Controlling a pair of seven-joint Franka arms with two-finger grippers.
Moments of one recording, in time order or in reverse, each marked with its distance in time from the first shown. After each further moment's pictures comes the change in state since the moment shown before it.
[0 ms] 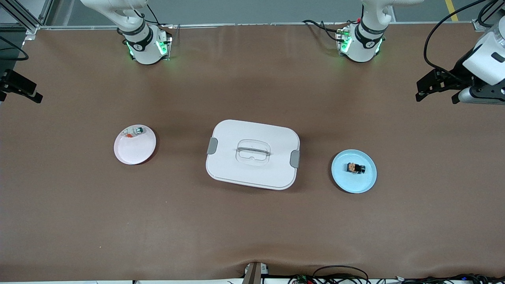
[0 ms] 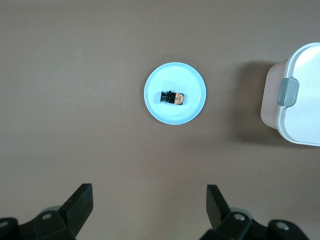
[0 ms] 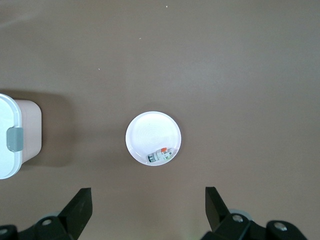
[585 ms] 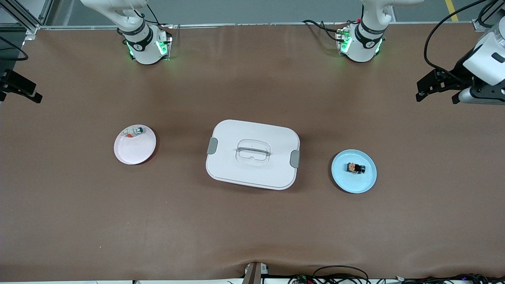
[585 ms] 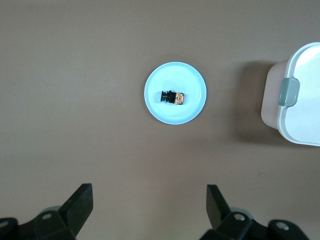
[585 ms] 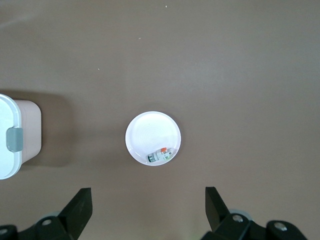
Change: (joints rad) left arm 0.001 0.004 0.000 -0.001 0.000 -0.002 0.000; right arm 0.000 0.000 -0.002 0.000 0.000 0.000 0.000
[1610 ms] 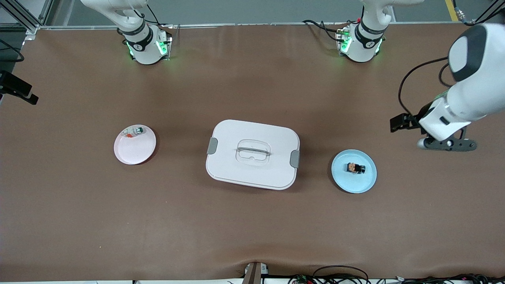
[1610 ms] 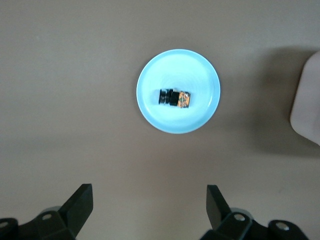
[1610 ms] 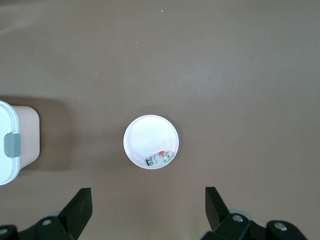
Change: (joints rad) left arm -0.009 0.193 -0.002 -0.138 0.000 0.231 0.000; right arm -0.005 0.000 -0.009 -0.003 0.000 0.016 0.001
